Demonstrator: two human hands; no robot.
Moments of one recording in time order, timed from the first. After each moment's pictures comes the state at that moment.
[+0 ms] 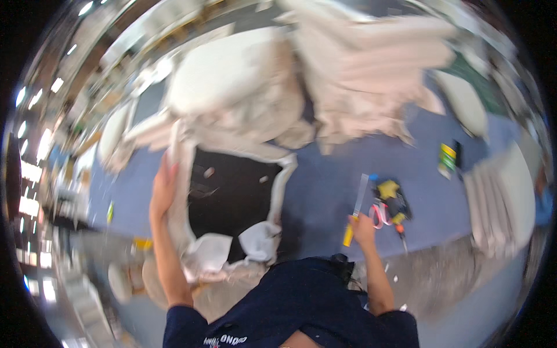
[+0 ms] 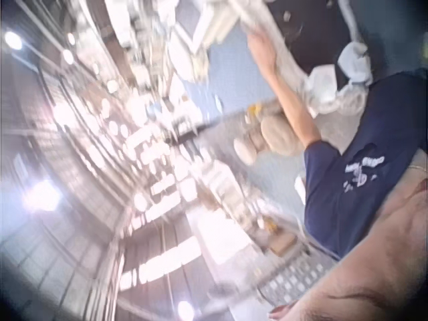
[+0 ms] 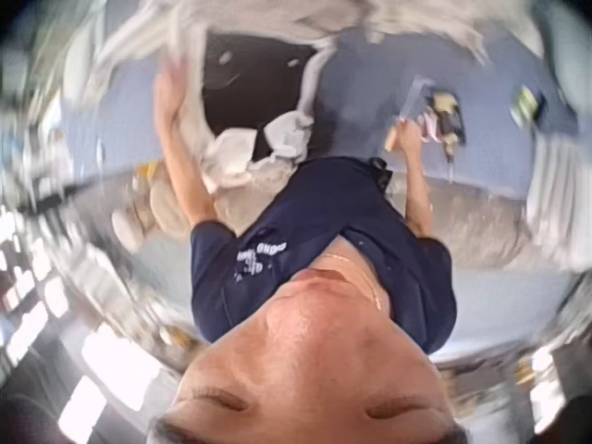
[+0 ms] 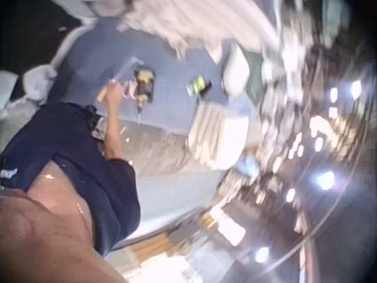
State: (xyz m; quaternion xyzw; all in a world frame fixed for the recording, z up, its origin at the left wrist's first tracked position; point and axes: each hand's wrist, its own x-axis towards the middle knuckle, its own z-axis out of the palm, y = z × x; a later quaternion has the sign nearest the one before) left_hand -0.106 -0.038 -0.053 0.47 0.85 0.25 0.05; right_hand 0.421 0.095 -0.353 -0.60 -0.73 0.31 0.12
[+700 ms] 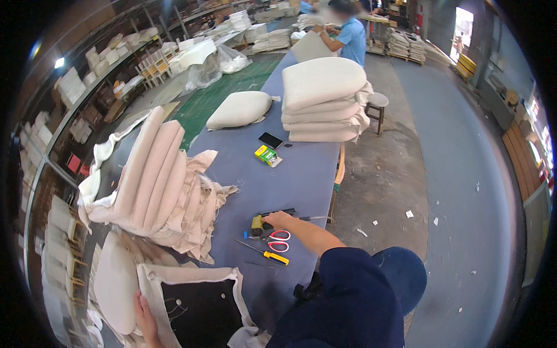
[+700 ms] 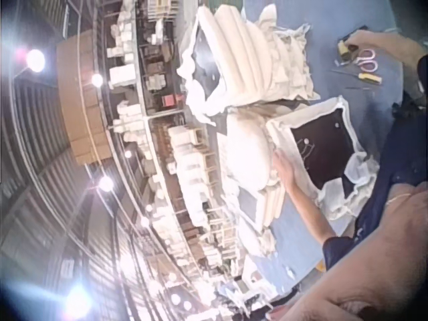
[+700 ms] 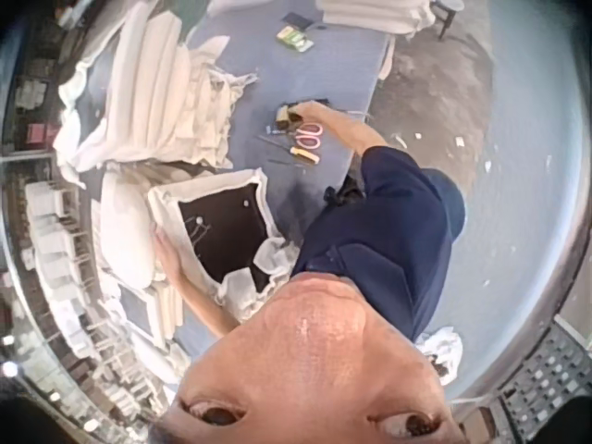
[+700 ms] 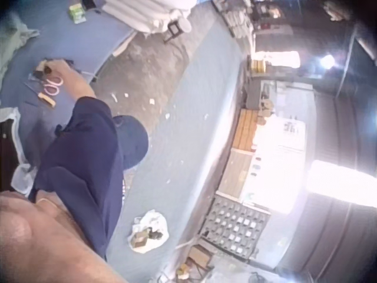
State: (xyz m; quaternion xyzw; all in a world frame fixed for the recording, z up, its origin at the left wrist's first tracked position) left_hand -0.034 0.119 -0.050 0.70 0.62 0.28 0.21; right_hand 0.538 0.208 -0.337 -0.61 -0.75 0.25 0.00
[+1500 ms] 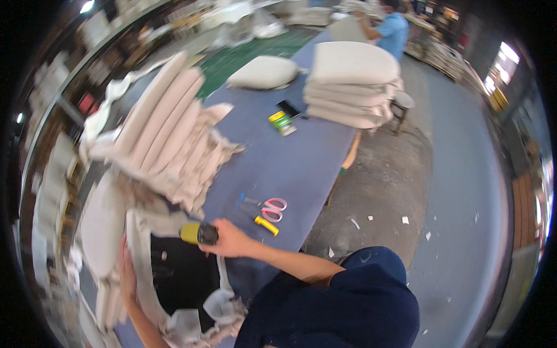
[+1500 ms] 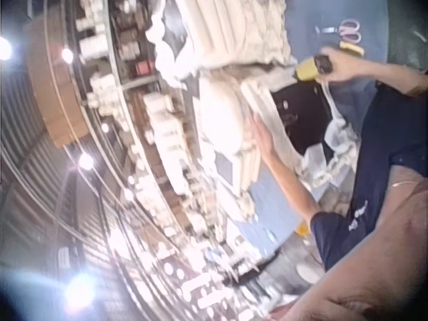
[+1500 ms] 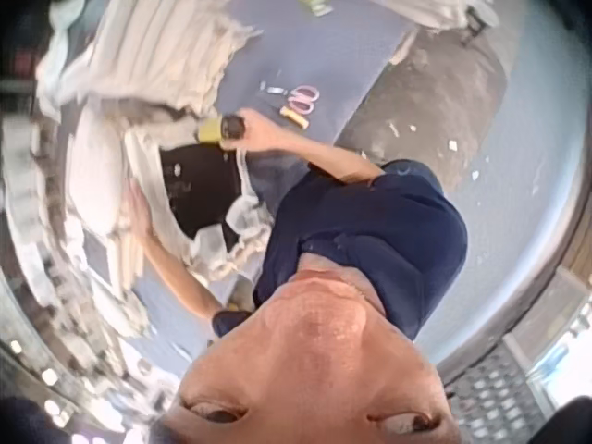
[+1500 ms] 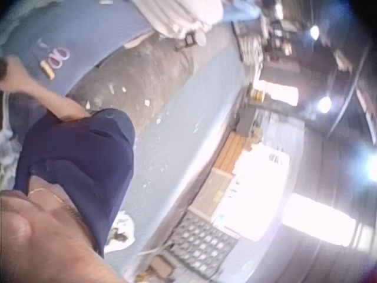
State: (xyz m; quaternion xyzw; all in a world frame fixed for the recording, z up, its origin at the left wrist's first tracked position) left_hand 0.003 0.065 -0.023 0.66 0.65 0.27 0.26; right_hand 0.357 0.067 -0.125 -0.41 -0.63 0.50 0.43
